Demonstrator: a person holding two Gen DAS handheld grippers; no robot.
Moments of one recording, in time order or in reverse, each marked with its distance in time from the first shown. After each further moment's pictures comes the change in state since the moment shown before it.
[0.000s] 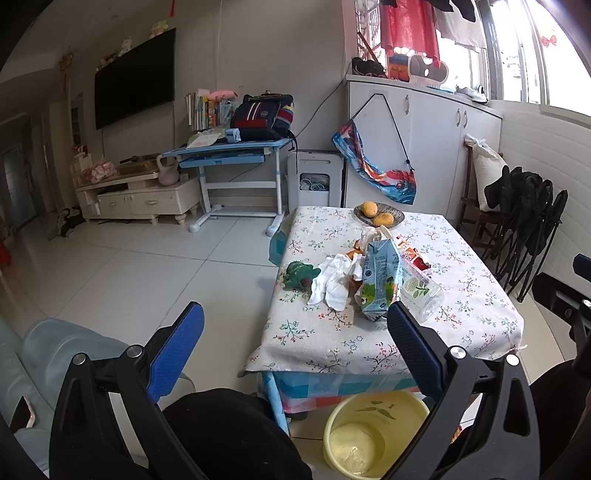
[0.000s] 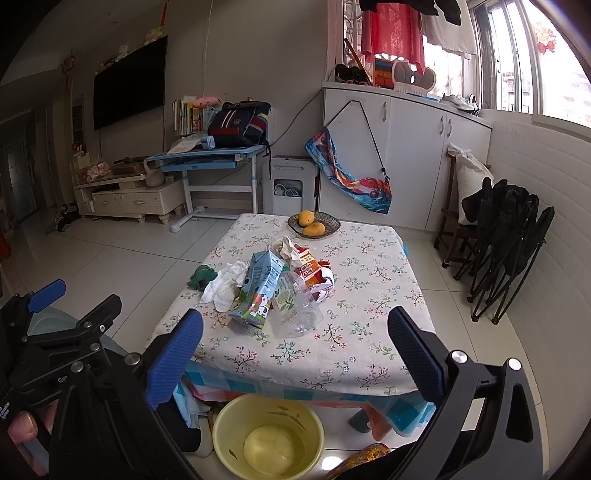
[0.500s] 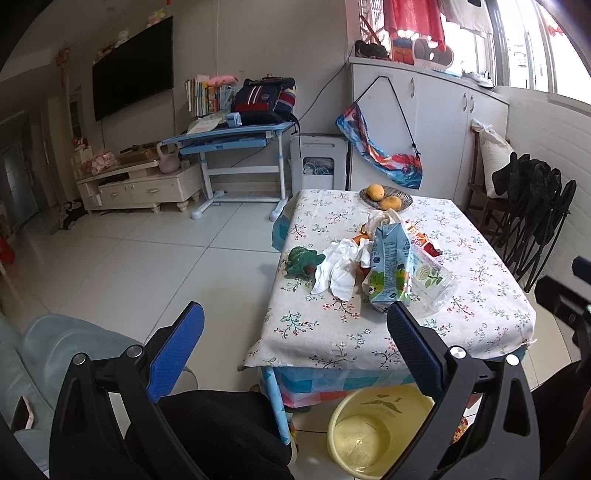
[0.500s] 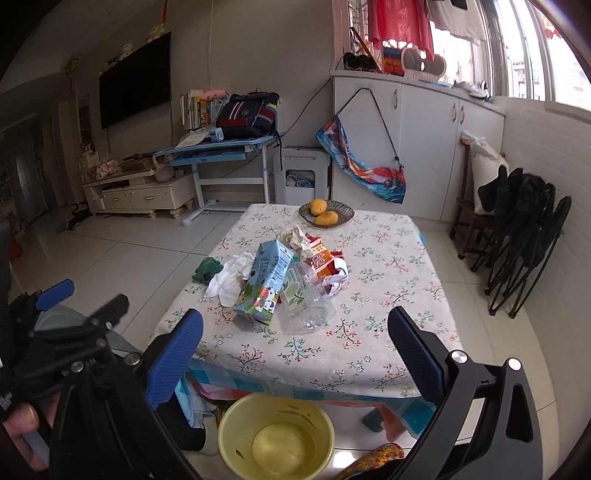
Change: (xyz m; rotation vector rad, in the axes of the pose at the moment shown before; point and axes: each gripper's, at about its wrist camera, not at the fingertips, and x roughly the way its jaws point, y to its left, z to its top) left arm 0.036 -0.005 -0.001 0.009 0.066 0.025; right arm 0.032 -0.017 -0.005 0.024 0.037 0.079
